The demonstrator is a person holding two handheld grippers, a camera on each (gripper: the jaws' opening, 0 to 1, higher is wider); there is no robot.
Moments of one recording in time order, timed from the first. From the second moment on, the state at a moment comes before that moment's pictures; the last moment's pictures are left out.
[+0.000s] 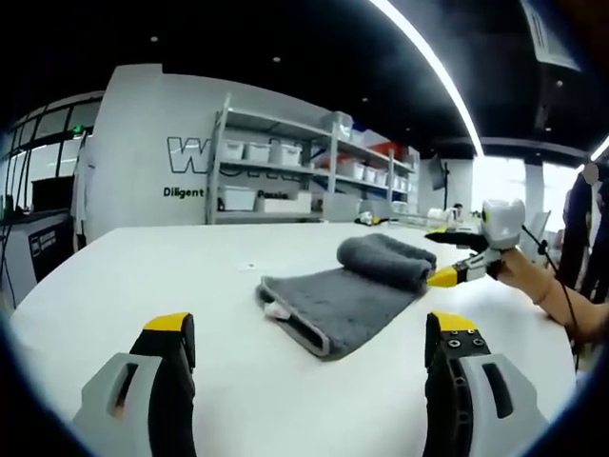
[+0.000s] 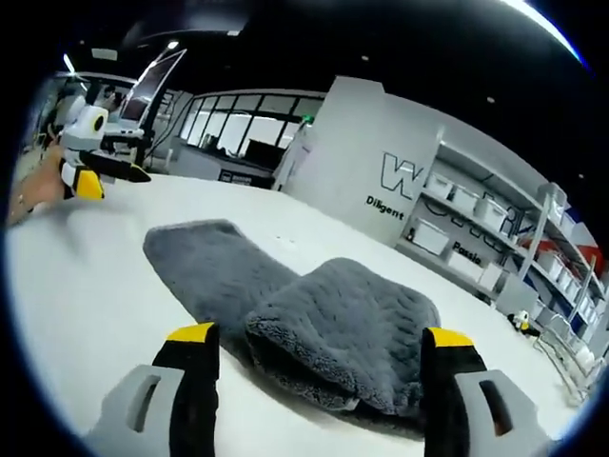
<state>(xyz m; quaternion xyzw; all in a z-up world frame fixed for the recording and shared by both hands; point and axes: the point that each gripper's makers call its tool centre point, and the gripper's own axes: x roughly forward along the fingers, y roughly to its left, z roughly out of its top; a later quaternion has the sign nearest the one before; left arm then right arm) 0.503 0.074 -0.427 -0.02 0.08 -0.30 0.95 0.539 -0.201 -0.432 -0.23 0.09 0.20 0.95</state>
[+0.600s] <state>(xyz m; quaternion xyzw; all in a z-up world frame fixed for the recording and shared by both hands) 0.503 0.070 -0.427 -0.02 0.08 -0.31 0.95 0.542 -0.161 -0.451 -0.33 0.07 0.23 0.91</state>
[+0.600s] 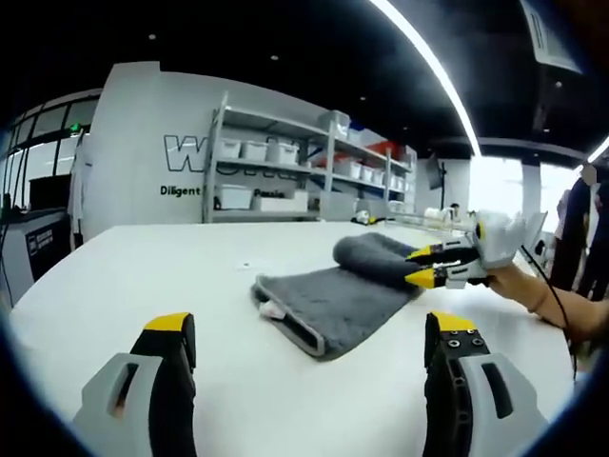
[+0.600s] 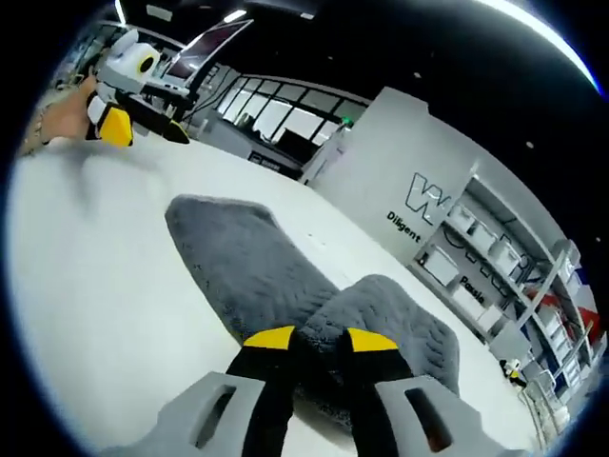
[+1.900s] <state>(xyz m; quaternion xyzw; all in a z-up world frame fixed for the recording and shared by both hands) 0.498 0.068 -0.426 -0.03 0.08 -0.32 0.94 0.549 -0.208 -0.410 -0.27 0.03 0.17 0.95</state>
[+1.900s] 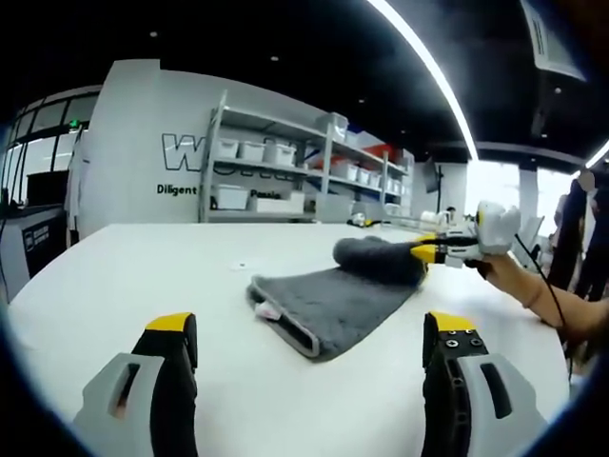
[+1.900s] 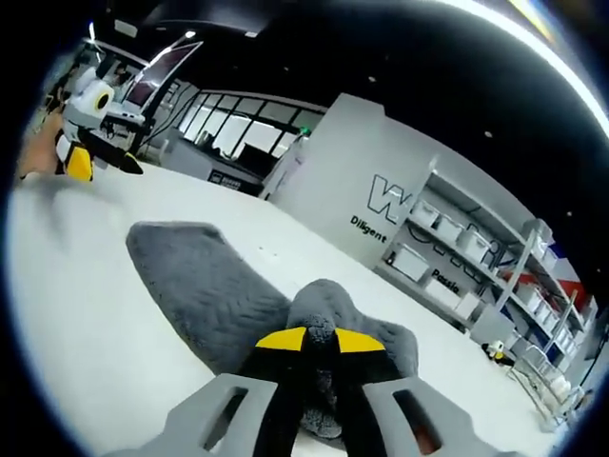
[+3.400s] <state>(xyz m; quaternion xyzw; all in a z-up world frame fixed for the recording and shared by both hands) 0.498 0.062 -0.433 0.00 0.09 -0.33 0.94 0.551 -0.423 -0.395 -0.25 0.11 -0.06 0.96</state>
